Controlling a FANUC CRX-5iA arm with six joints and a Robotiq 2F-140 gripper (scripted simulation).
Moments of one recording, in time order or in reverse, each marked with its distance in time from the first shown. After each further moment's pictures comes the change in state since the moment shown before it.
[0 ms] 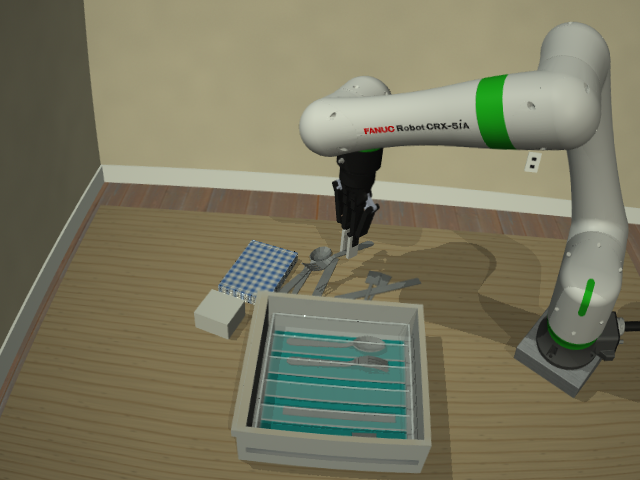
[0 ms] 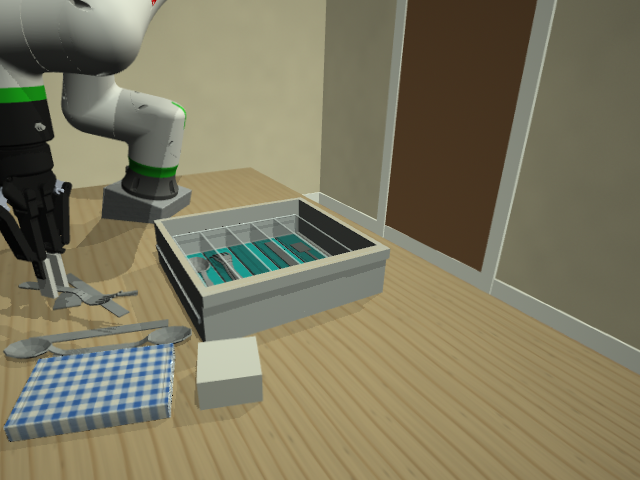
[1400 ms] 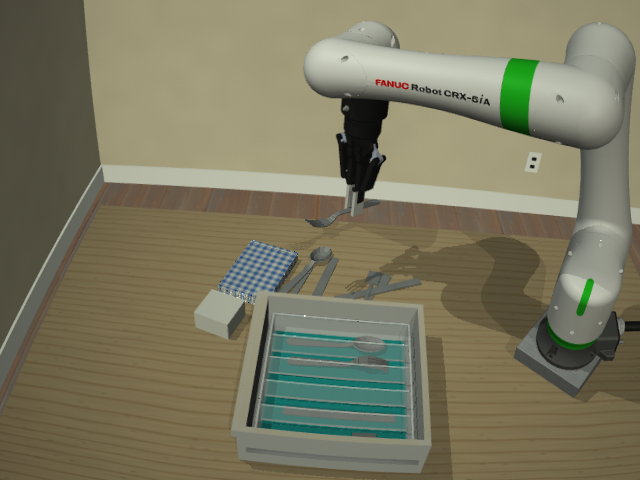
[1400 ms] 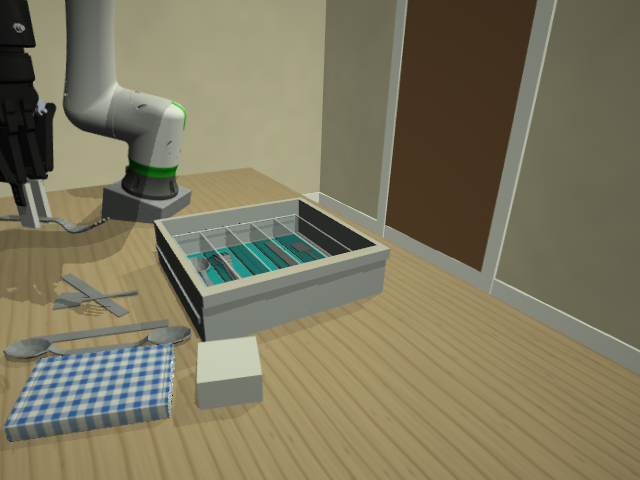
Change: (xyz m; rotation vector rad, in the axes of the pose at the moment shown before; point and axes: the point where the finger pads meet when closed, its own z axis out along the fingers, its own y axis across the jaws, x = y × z) arm 0.000 0.000 -0.118 0.001 0.000 0.000
